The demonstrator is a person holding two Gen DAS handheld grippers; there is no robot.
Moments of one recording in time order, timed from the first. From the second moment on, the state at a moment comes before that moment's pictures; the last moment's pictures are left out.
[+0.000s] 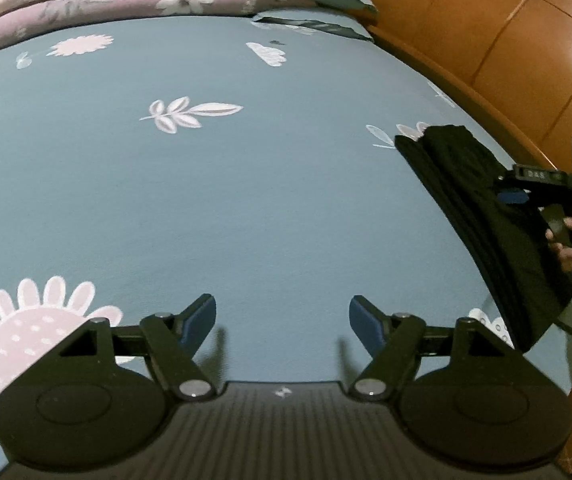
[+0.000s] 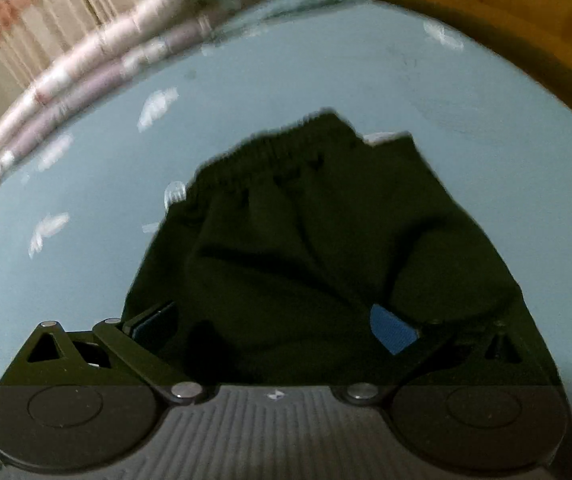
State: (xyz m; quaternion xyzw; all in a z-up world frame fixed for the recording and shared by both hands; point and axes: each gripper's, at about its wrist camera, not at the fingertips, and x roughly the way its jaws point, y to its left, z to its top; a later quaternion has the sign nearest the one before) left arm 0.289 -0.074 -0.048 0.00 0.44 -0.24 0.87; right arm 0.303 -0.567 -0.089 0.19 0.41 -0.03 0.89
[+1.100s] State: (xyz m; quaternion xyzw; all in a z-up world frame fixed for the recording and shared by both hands) left arm 0.289 -0.100 -0.035 0.03 0.44 -0.25 0.86; right arm 0.283 -0.575 -0.082 0.18 0.43 -0.07 0.88
